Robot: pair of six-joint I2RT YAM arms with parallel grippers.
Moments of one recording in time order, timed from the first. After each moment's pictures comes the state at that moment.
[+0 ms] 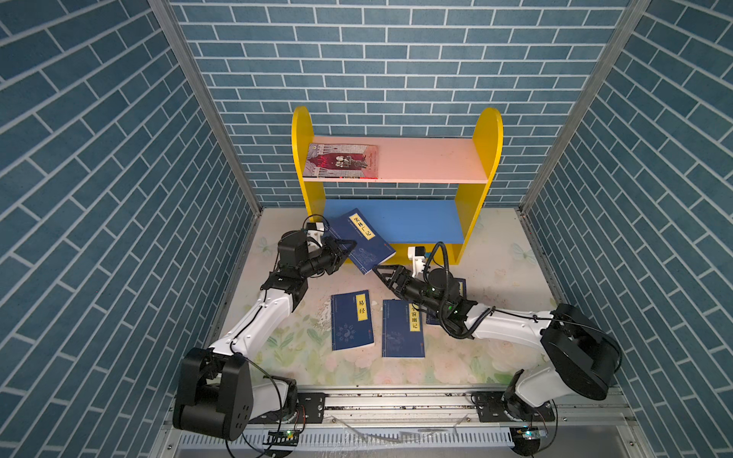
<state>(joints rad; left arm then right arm) -0.19 1.27 0.80 0.21 0.65 -1.21 0.91 1.52 0.72 0.76 -0.16 1.21</state>
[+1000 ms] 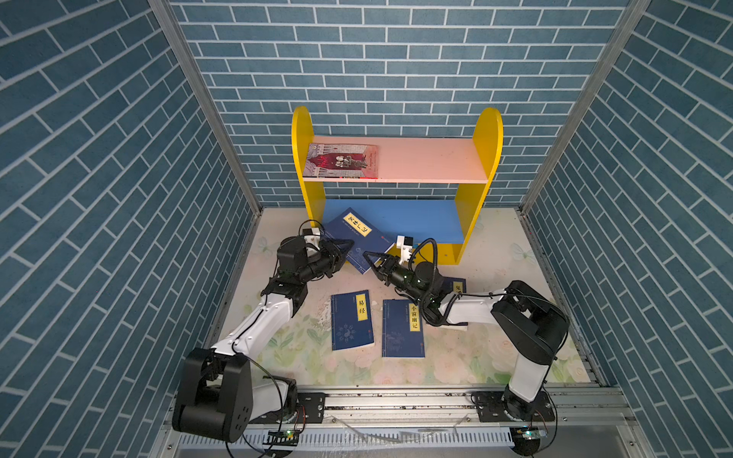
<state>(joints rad) -0.19 1.25 0.73 0.30 0.61 -1.31 0.89 1.82 0.88 1.07 -0.17 1.37</state>
